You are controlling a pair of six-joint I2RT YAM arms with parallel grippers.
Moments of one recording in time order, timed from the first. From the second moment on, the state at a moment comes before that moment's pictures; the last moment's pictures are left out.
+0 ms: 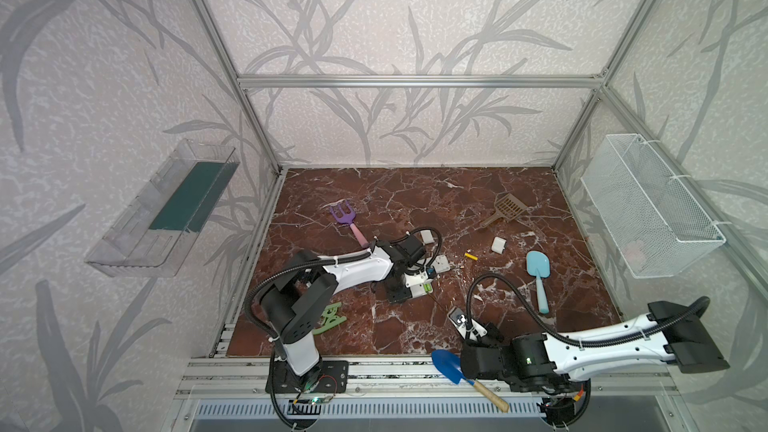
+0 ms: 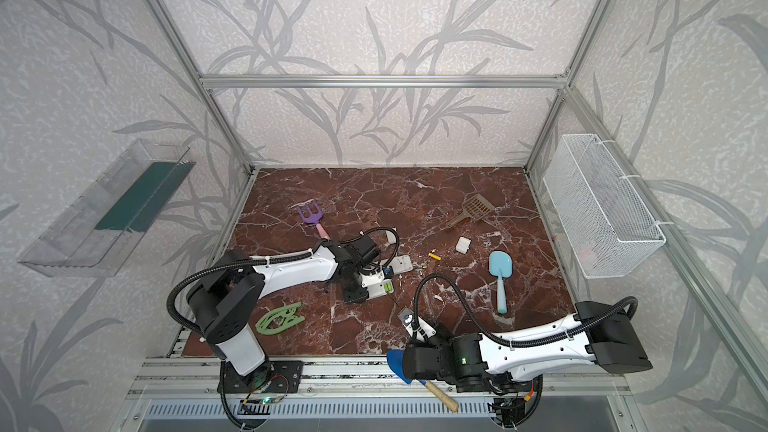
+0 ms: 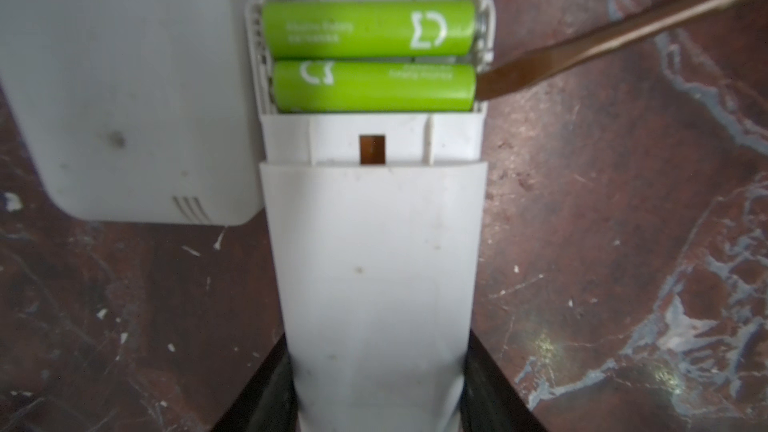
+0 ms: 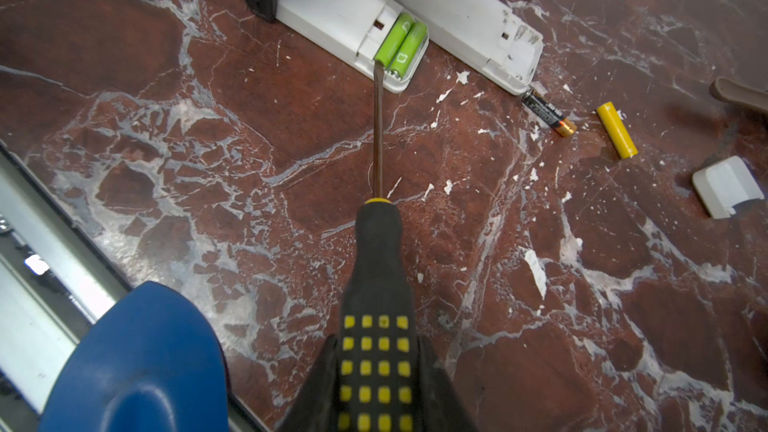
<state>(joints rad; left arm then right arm) -0.80 1.74 1.03 -0.72 0.04 0.49 1.60 1.03 0.39 -0.49 0.69 0.63</state>
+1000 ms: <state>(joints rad) -0.80 1.75 1.04 -0.73 0.04 0.48 1.64 1.01 0.36 -0.40 0.90 0.61</state>
